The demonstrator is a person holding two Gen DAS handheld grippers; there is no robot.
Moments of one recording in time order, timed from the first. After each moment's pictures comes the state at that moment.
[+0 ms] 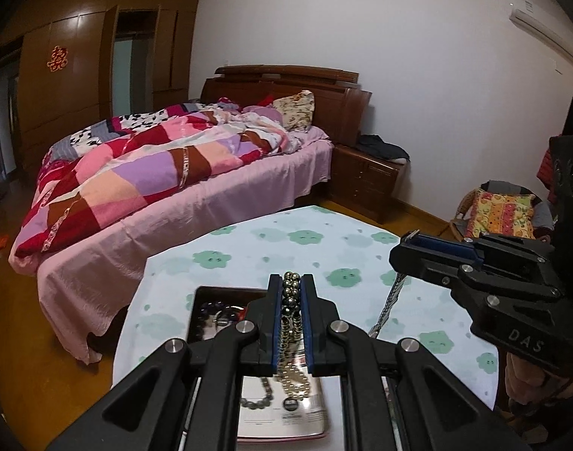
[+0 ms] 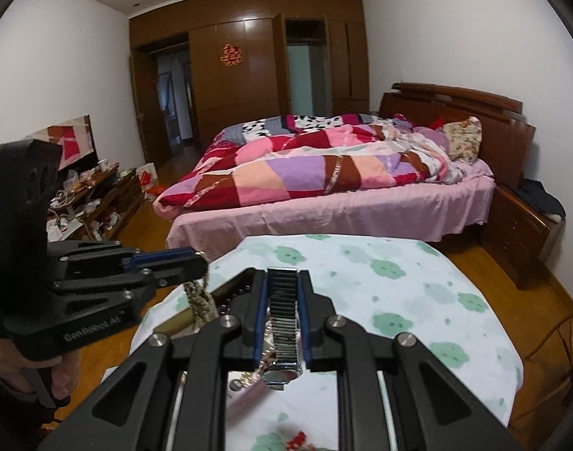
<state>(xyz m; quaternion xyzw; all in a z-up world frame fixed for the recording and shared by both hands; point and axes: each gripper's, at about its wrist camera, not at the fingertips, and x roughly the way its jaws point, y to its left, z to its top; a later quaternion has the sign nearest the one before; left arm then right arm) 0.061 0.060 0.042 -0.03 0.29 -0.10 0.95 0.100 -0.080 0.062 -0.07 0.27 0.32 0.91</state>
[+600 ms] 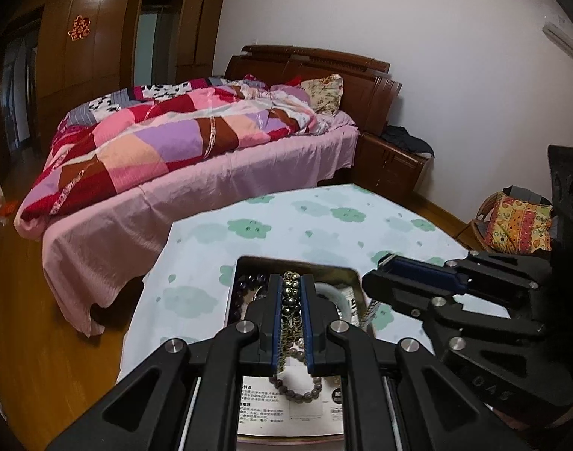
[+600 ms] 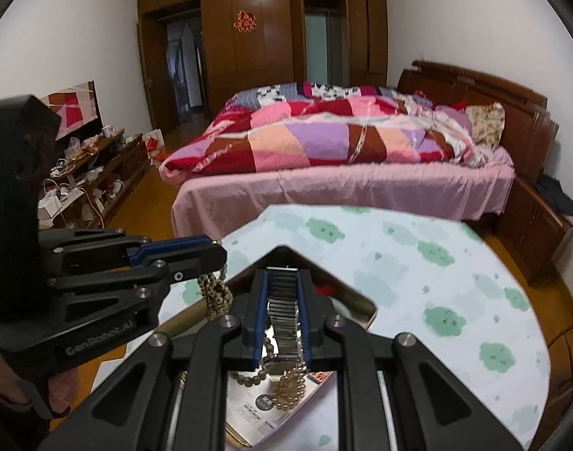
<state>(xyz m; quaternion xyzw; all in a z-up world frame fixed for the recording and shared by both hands) 0.084 0.104 -0.006 -0.06 0.33 -0.07 0.94 0.119 -0.018 0.012 -0.10 0.32 0.33 0.88</state>
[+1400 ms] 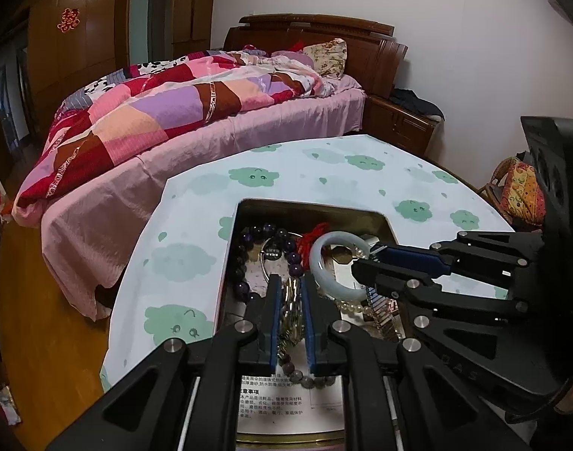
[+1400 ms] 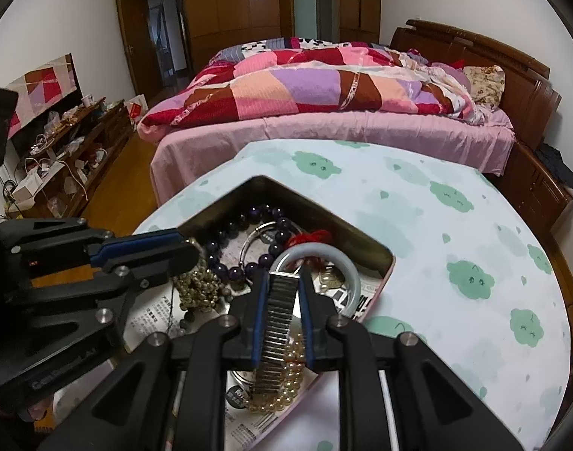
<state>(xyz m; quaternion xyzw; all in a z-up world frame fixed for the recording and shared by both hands) 0.096 0.099 -0.053 -0.03 0.38 -0.06 0.92 0.140 -0.011 -0.041 -0.13 0.39 0.30 0.86</state>
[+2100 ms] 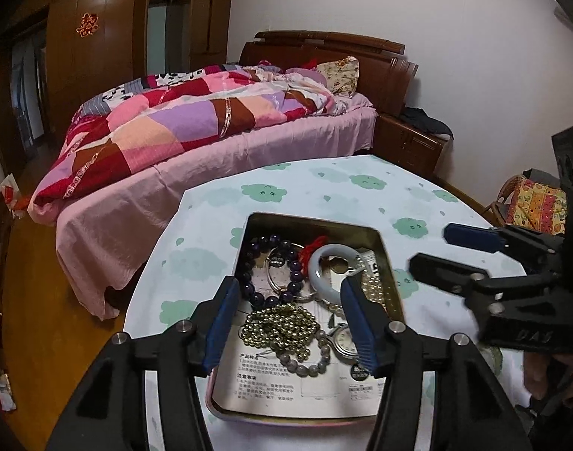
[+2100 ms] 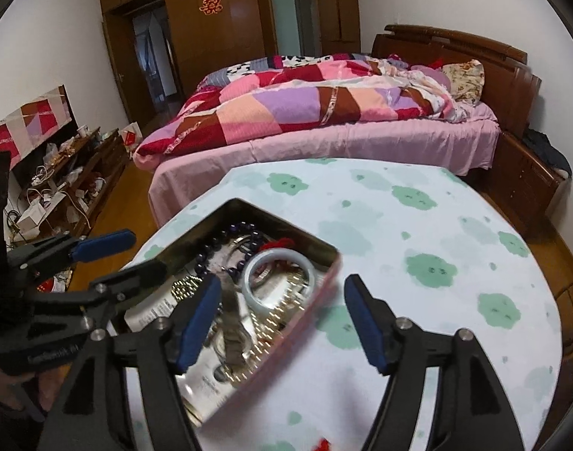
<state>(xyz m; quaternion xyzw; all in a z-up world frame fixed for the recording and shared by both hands) 0.071 0.093 -0.035 -0.04 0.35 -0.03 0.94 0.134 -0.064 -0.014 -0.08 0.37 0.29 0.88</state>
